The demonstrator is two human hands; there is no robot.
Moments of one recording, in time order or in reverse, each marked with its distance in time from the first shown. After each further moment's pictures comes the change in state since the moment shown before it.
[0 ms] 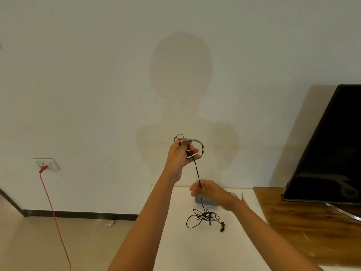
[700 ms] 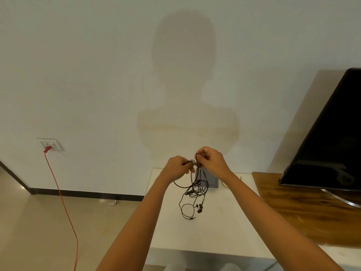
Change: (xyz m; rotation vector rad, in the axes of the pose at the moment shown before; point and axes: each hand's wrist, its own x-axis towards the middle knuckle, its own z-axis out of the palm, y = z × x) left_hand -0.025 -0.057 -0.048 1.069 -0.170 -0.102; right_hand 0.010 -0.027 0.000 -0.243 0.450 -0.216
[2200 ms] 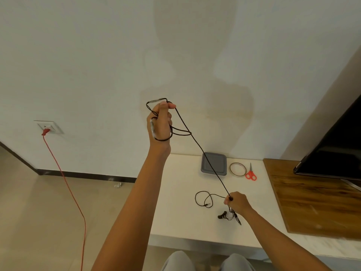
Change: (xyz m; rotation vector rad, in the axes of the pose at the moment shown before) left_hand 0.022 0.022 -0.049 -0.933 0.680 0.173; right_hand -0.067 0.221 0.032 -0.396 -0.250 0.582
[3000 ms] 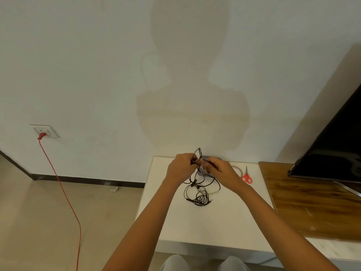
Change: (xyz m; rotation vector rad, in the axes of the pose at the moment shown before) left_hand -0.046 -0.091 -0.001 1.038 -0.586 -0.132; right_hand -0.056 -0.135 -0.086 0.266 0.095 -0.607
